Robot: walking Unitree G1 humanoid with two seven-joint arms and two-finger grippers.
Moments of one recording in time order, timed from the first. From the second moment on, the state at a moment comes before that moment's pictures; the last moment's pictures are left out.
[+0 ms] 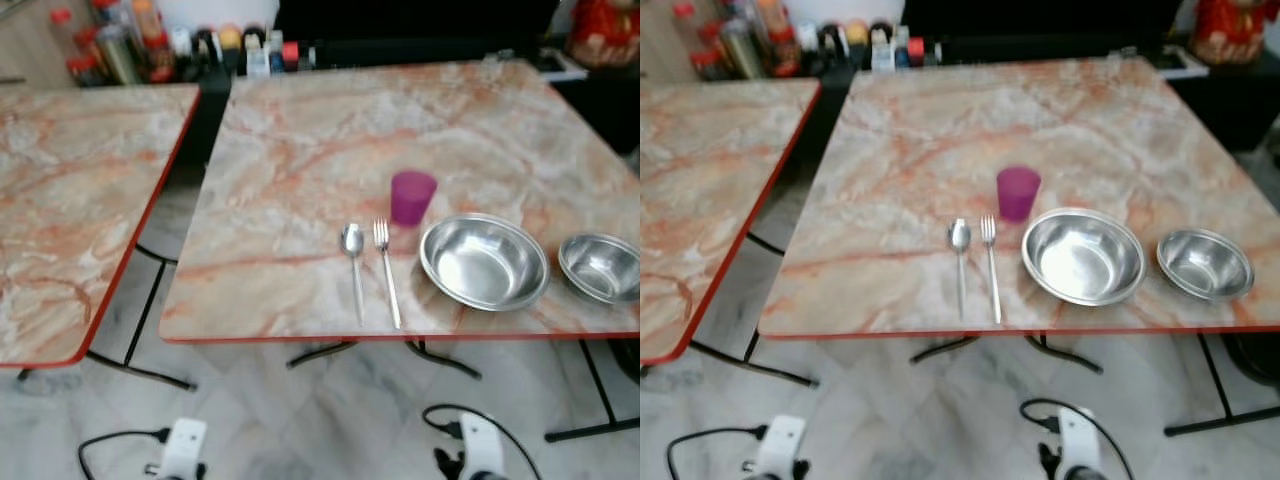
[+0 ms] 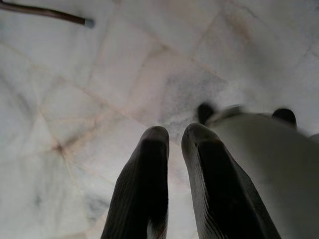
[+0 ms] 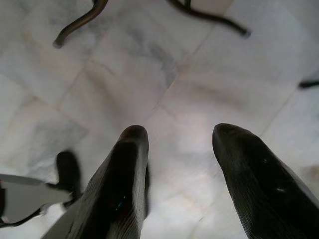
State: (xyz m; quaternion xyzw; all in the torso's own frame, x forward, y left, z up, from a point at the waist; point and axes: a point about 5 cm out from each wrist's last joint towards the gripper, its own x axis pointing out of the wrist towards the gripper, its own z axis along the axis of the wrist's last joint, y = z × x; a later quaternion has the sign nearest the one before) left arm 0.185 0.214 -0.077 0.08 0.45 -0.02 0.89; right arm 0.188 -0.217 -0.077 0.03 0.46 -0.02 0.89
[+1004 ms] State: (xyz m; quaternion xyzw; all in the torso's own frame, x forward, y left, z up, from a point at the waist) left arm 0.182 0.218 -0.078 0.08 0.45 -0.02 0.89; right arm 0.187 -0.212 -0.078 0.03 0.46 -0.02 0.89
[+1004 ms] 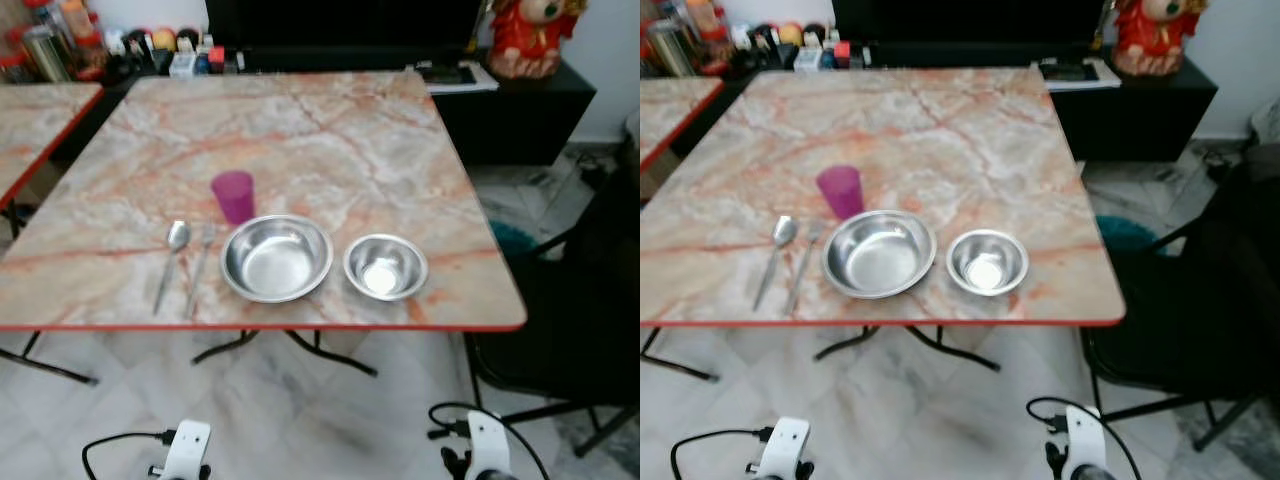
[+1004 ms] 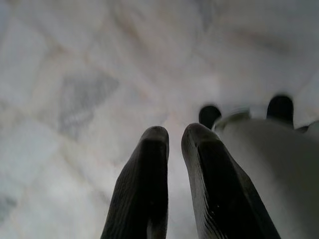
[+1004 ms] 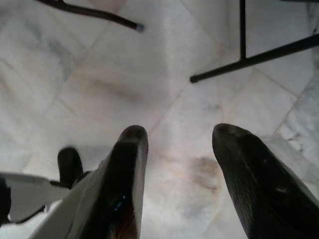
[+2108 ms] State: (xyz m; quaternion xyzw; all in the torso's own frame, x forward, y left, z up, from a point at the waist) left arm 0.176 0.226 -0.079 0.06 0.44 0.08 0.89; right arm 0.184 -0.209 -0.080 0.03 0.47 -0.01 0.88
